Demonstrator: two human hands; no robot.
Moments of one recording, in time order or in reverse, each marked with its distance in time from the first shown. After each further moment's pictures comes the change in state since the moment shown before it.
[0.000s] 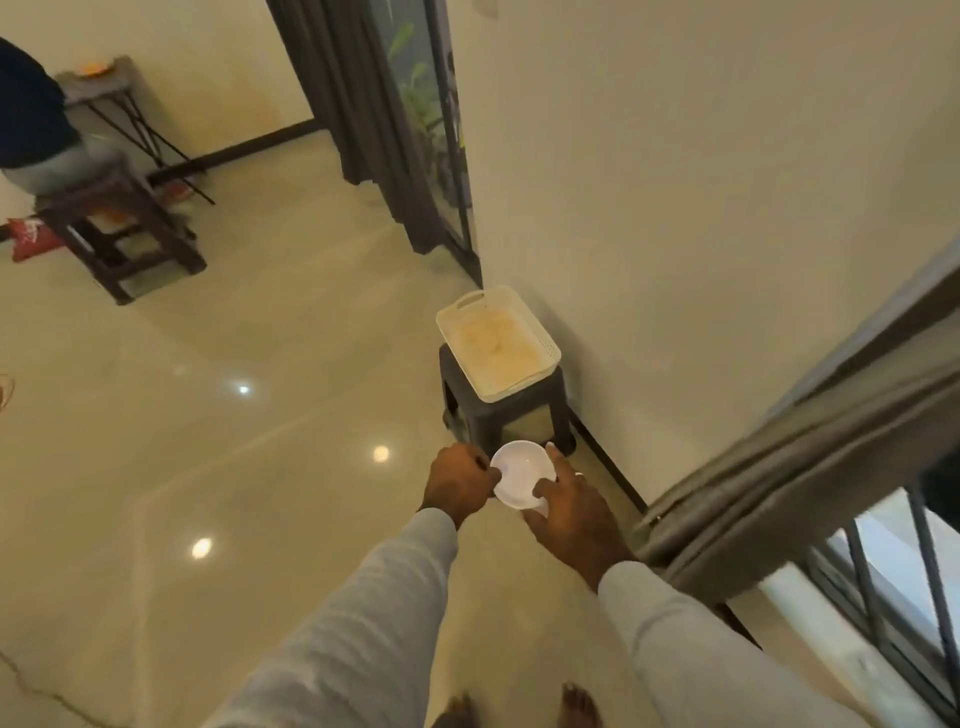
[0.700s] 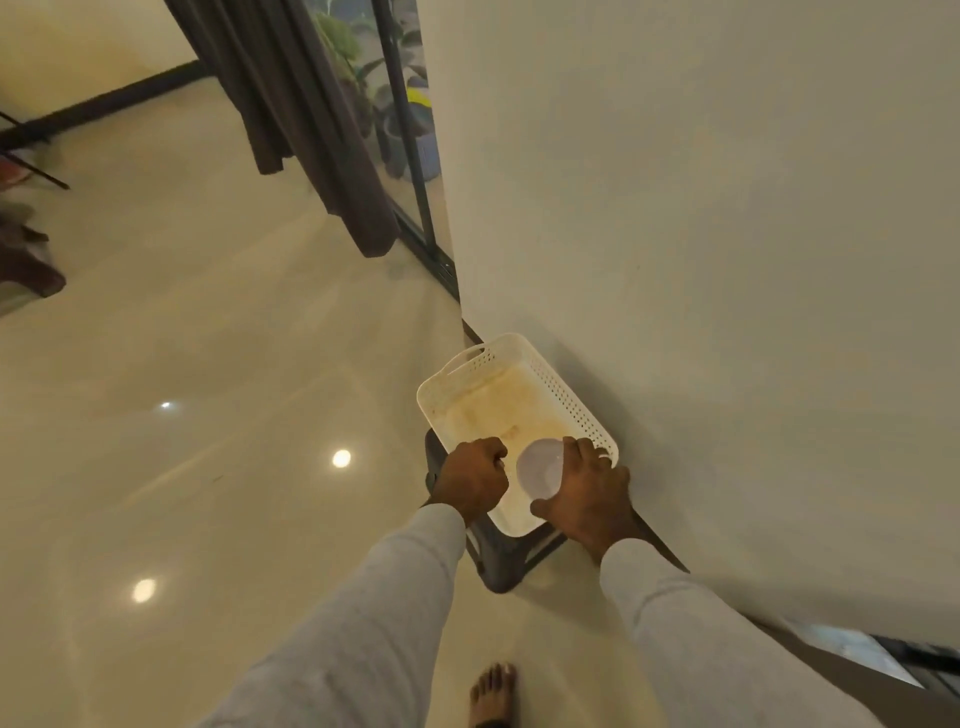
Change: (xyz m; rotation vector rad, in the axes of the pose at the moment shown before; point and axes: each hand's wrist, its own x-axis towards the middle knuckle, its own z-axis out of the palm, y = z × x) left_hand 0.446 0.006 -0.011 0.205 -0.221 0.210; right_hand 0.422 0.044 0.104 -0.244 -0.130 0.367
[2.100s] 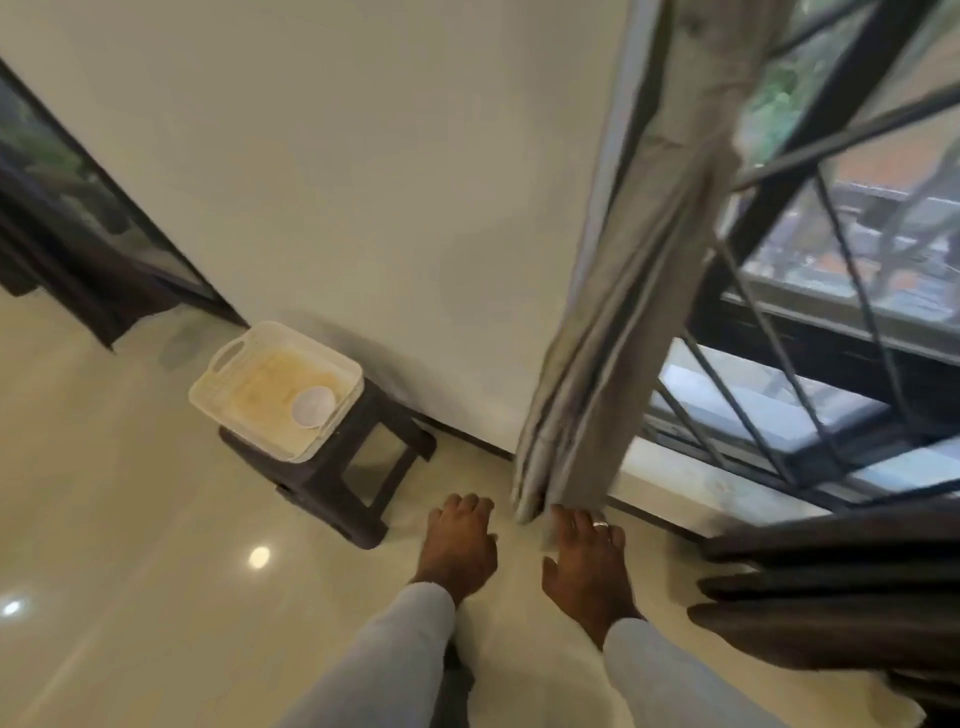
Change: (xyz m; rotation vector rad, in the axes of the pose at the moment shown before) left_hand -0.346 0.166 0.280 0.541 -0.183 0.515; right_hand -0.449 0.281 0.070 0.120 0.140 0.383
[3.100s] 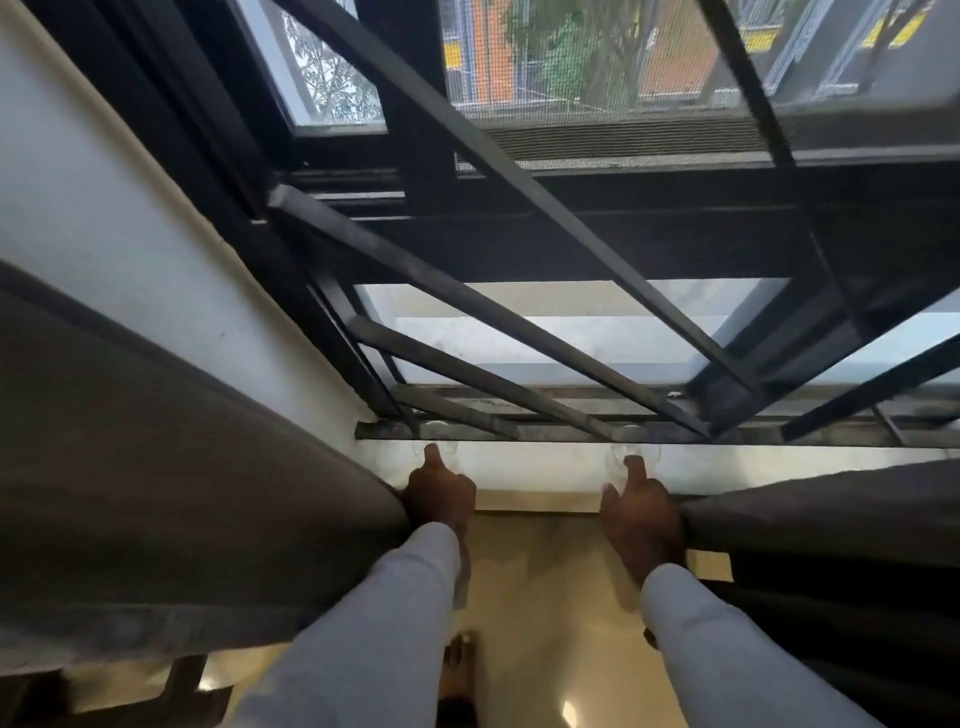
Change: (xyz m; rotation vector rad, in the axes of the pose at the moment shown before) left_hand 0.349 0.180 0.229 -0.131 0.076 -0.253; right_hand 0.175 0.341 0.170 0.399 0.204 0.832
